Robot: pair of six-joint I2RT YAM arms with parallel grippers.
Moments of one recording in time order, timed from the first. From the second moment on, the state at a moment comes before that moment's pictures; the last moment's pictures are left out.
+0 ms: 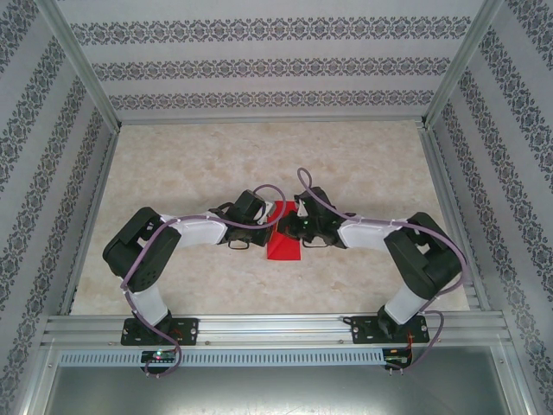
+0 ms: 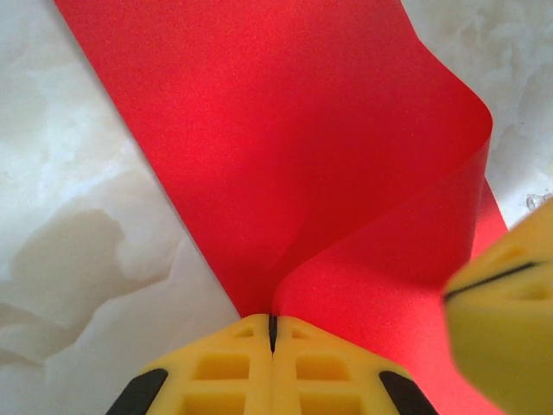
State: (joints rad) left arm -0.65 1.76 0.89 -0.12 0.19 -0.30; right arm 0.62 1.66 0.75 0.13 -0.43 0.95
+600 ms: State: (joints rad) left arm -0.65 1.76 0.89 -0.12 0.19 -0.29; right arm 0.62 1.72 0.73 0.19 -0.43 0.96
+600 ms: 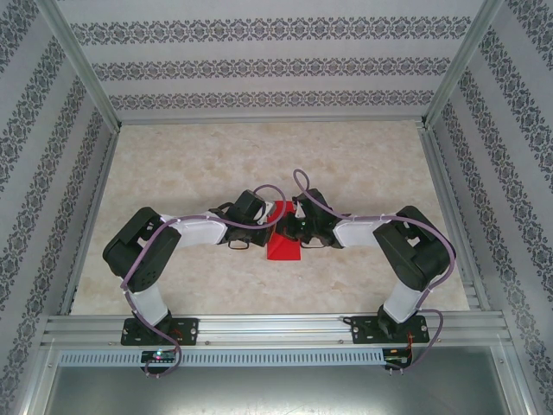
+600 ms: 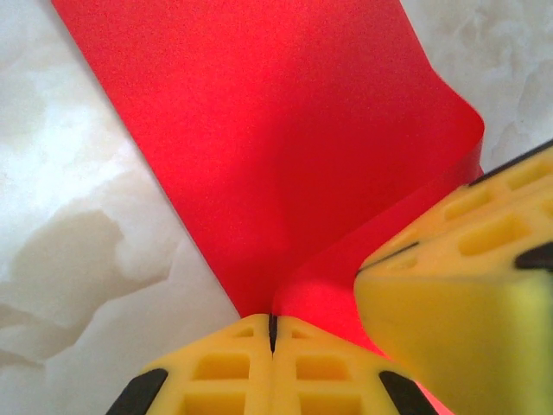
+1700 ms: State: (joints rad) left arm -0.65 1.61 0.89 -0.19 0.18 -0.32; right arm 0.62 1.73 0.70 0.14 -0.40 0.91
